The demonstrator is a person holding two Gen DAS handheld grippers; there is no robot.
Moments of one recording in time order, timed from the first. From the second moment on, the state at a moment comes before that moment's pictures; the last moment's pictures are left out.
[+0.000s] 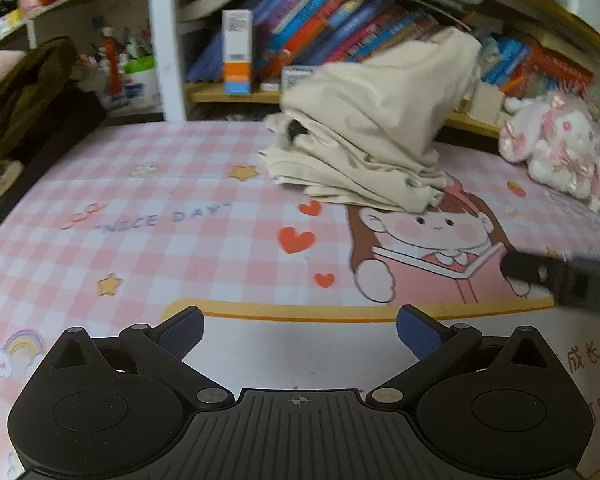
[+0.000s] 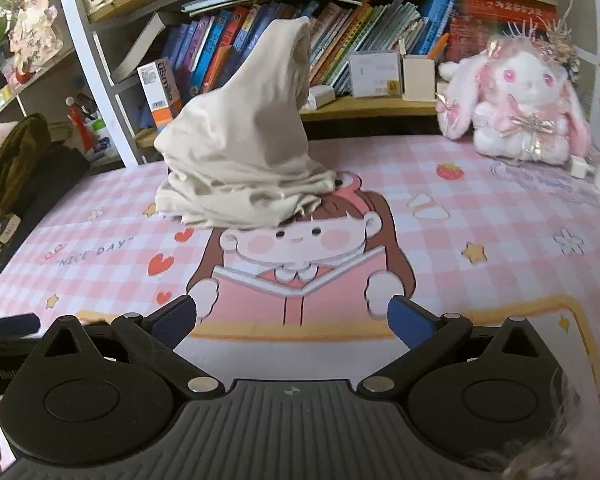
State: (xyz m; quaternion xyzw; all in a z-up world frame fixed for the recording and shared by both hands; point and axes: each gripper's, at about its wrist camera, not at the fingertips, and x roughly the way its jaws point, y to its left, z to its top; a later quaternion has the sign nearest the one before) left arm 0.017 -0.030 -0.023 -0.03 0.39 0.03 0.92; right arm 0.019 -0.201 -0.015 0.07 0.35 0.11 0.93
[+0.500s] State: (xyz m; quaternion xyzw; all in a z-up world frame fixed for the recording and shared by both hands) left arm 0.075 -0.046 -0.020 0.00 0.35 0.04 0.94; right arm 0.092 -0.233 -0.013 0.09 0.32 0.13 0.93
